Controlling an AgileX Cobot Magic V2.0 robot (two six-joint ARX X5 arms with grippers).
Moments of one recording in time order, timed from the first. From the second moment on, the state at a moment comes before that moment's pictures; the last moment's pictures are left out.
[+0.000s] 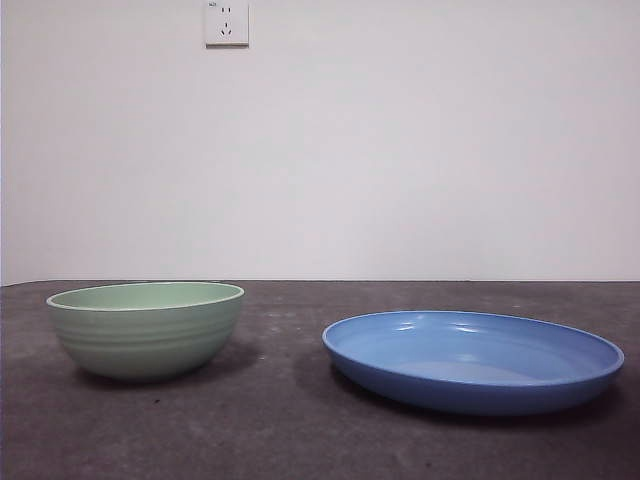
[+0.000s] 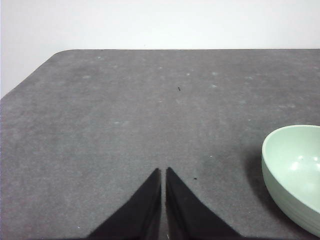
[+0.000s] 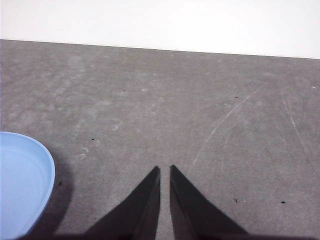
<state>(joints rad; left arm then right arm) -0.02 0.01 0.04 -0.20 0.02 0.01 -0.03 0.00 0.02 -0.17 -0.05 -0.01</state>
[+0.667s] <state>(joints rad) -0.02 0.01 0.07 -0.22 0.03 -0.13 -0.03 0.00 0.13 -0.17 -0.11 0.23</state>
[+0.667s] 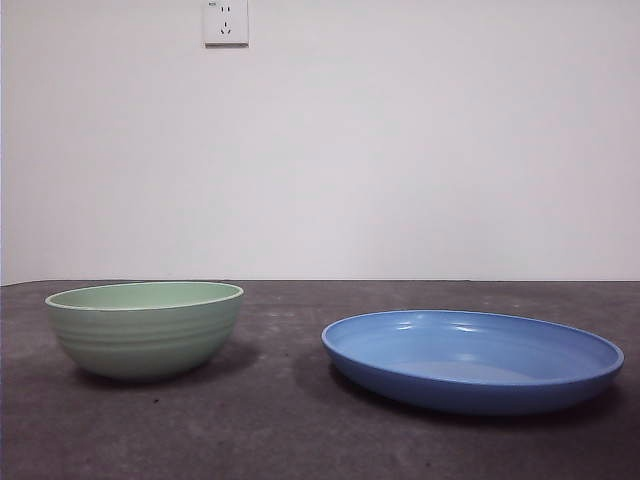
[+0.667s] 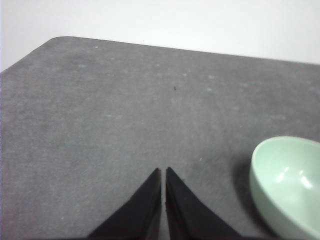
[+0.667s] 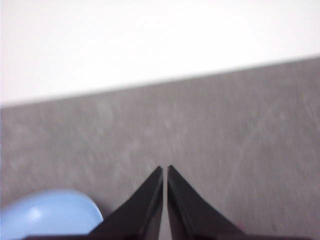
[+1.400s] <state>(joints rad) -0.02 0.42 0.69 -0.52 0.37 -0.23 -0.03 0.36 0.67 -0.58 -0.42 0.33</state>
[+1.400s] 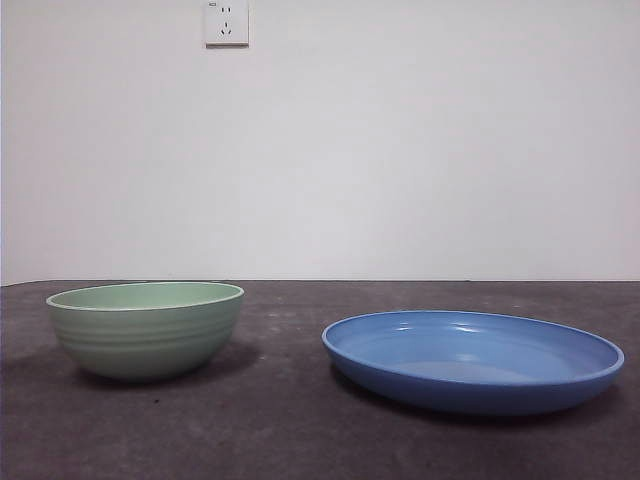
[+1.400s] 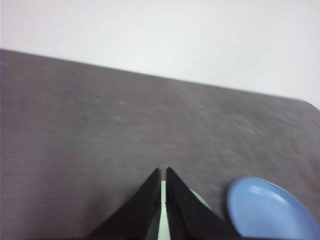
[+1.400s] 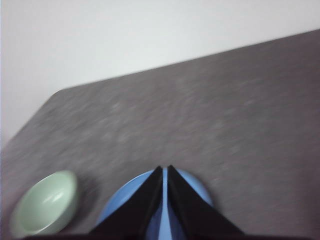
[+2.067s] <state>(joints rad) -0.15 0.74 1.05 -0.87 0.56 -0.13 0.10 0.75 0.94 -0.72 -0.77 0.21</state>
